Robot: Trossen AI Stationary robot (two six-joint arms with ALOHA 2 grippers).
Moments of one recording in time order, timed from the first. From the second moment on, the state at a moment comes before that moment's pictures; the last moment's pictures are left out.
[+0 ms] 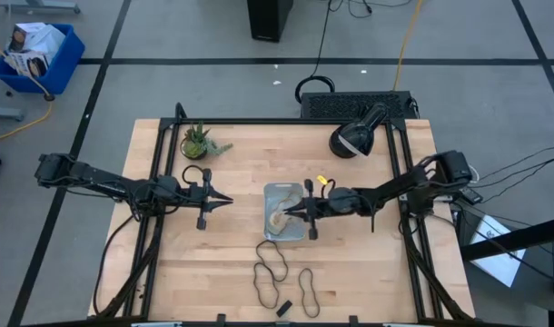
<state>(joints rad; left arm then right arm) -0.11 0.78 0.10 0.60 -0.05 0.16 0.13 1.66 0.58 0.87 0.07 -0.10</state>
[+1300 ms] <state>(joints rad) -0.11 0.78 0.10 0.60 -0.05 0.16 0.15 1.58 0.58 0.80 0.08 -0.09</state>
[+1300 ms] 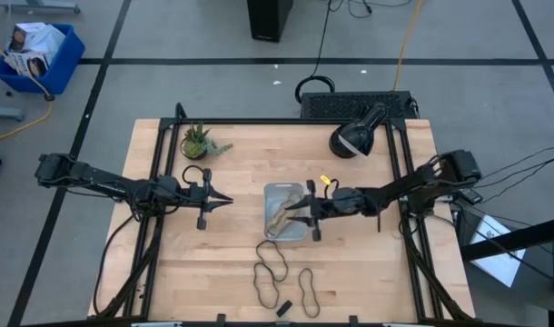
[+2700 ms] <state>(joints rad) -0.11 0.78 0.10 0.57 -0.11 0.17 0.18 0.59 0.06 0.71 0.21 -0.15</state>
